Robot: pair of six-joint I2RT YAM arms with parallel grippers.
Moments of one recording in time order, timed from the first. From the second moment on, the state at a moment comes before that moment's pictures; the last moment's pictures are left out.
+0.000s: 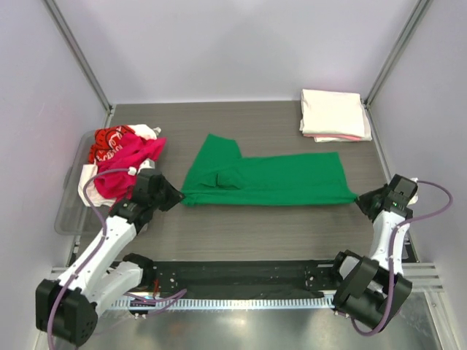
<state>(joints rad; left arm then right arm) -0.32 0.92 0.62 -0.45 -0.03 -0.88 -0.60 0.97 0.58 -0.50 -0.18 0.67</state>
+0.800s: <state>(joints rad) -0.46 0.42 0.62 -0.89 -0.01 -1.02 -0.62 0.83 0.59 -0.68 -0.09 0.81</state>
